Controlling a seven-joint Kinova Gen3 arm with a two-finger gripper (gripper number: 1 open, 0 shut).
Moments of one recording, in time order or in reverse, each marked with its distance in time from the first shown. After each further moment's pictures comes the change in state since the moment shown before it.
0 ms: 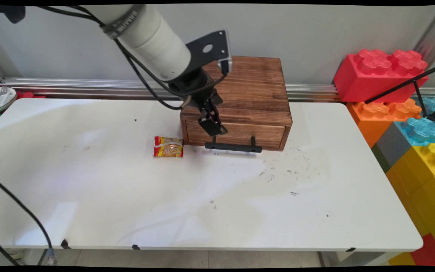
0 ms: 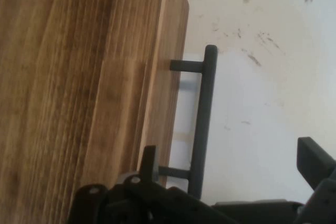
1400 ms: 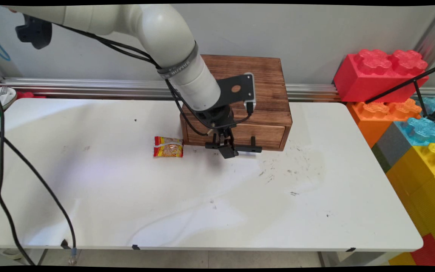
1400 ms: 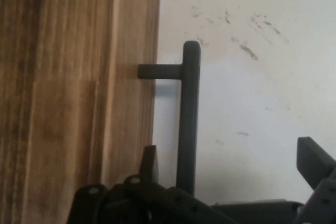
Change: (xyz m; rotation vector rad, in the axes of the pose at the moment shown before) arm 0.015 0.008 0.096 -0.053 -0.081 0.079
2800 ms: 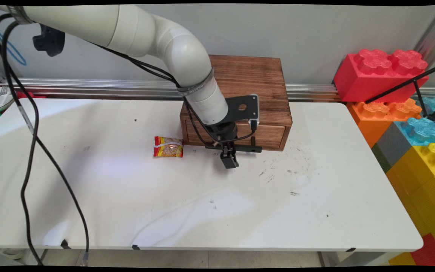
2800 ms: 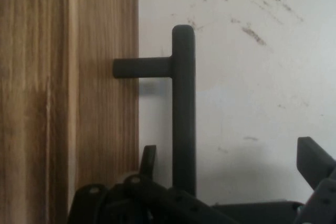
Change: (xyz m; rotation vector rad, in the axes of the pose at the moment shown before) arm -0.002 -0.009 0.062 -0.052 -0.047 0.036
